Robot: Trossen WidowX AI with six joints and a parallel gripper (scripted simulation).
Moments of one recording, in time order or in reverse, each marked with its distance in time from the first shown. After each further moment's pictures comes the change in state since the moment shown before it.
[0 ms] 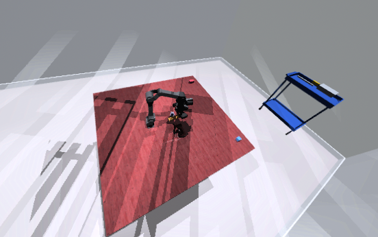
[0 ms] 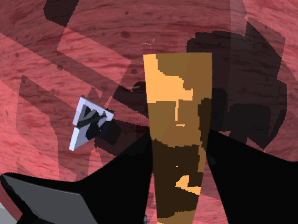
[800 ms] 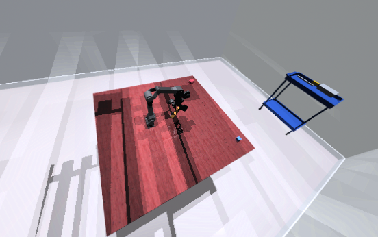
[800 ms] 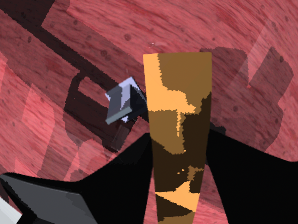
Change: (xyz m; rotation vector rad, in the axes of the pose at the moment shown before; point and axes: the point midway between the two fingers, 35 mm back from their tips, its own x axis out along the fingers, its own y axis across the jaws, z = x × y) arm -0.018 0.057 0.008 -0.548 -0.014 -0.002
